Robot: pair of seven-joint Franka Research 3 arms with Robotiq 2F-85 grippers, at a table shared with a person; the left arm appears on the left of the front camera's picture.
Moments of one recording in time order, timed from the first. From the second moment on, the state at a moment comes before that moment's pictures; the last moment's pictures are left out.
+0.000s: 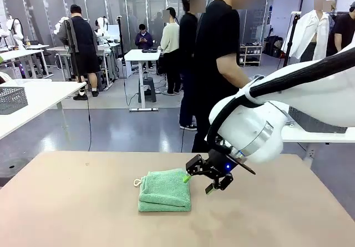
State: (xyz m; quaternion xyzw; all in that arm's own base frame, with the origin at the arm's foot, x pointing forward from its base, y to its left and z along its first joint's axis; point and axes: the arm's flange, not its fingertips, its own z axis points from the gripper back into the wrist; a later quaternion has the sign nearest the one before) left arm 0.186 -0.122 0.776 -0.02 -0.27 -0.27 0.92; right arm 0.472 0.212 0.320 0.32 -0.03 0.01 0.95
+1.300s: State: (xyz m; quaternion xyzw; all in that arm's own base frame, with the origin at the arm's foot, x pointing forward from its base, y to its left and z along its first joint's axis) left arm 0.186 -0.122 0.776 -0.02 -0.27 -0.27 0.92; right arm 0.506 0.241 0.273 0.35 -0.02 0.00 0.94
